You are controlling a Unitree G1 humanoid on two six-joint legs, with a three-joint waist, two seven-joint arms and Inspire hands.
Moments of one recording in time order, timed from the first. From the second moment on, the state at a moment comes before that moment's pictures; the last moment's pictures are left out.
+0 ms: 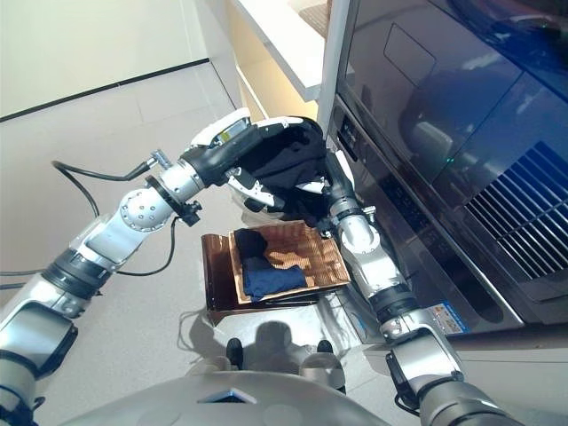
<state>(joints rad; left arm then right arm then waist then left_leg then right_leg) -0.54 0.66 -0.57 0.13 0.08 -0.27 -0.12 -0.35 -0.34 0.35 0.40 0.31 -0.09 -0.08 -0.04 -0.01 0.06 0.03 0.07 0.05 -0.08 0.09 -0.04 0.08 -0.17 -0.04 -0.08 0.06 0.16</state>
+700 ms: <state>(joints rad) -0.54 0.63 -0.56 0.13 0.07 -0.26 -0.11 -0.35 -0.34 0.35 0.40 0.31 -0.09 -0.06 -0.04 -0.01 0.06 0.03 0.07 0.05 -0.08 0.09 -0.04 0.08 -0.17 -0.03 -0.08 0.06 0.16</state>
